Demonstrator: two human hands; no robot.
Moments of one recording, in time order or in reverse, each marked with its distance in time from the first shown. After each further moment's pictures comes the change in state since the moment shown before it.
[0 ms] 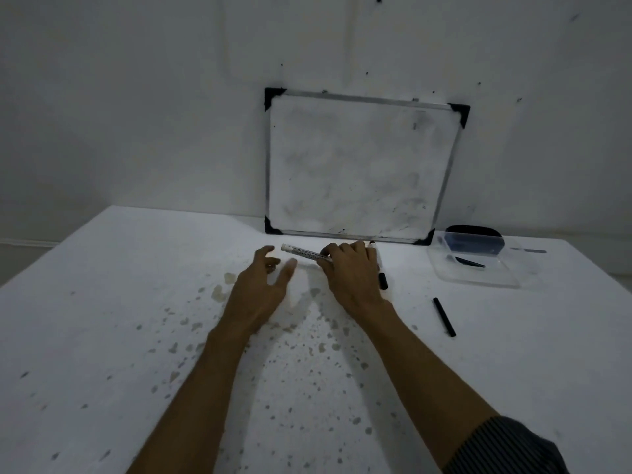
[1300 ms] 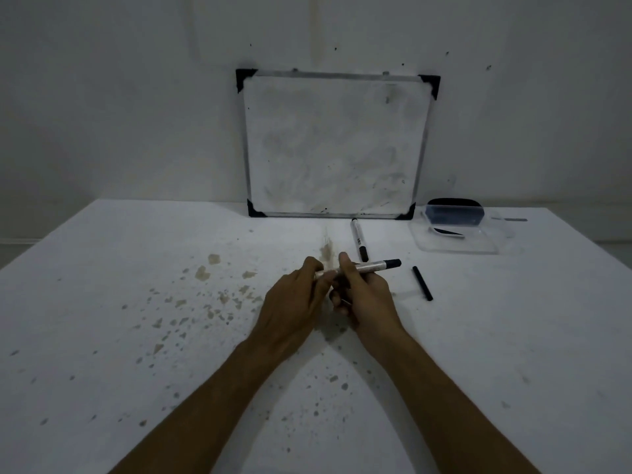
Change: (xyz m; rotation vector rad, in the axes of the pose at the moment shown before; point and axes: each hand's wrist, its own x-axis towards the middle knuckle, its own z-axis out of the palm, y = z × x) left_hand -0.080 0.042 0.059 0.220 -0.038 0.483; right_hand -0.099 -0.011 -0.099 1.516 -0.210 0.889
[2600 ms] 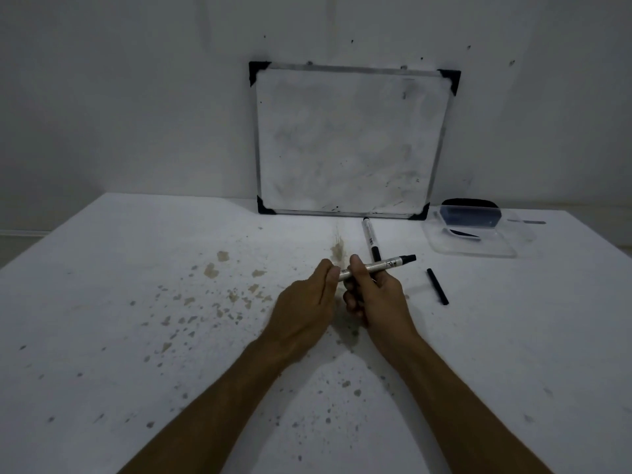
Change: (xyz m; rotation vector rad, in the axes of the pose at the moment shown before) left_hand 0.000 0.005 0.002 -0.131 -0.093 -0.147; right_hand 0.006 0.009 -0.002 -0.131 -0.029 -0.157
